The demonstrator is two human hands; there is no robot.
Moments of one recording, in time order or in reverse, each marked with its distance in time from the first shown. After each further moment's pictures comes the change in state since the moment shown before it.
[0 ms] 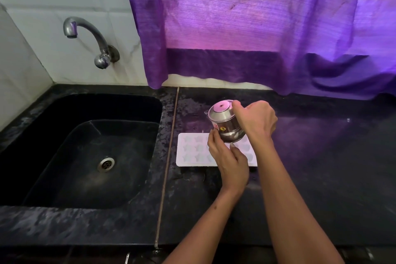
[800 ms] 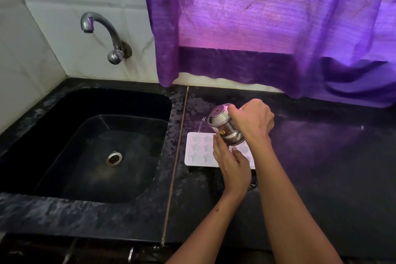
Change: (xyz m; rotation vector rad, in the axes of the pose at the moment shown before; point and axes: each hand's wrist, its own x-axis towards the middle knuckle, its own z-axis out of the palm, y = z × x) left_hand 0.005 -0.007 -0.012 0.014 -0.013 -0.138; right_hand -0.010 -0.025 0.019 -0.155 -0.070 -0.098
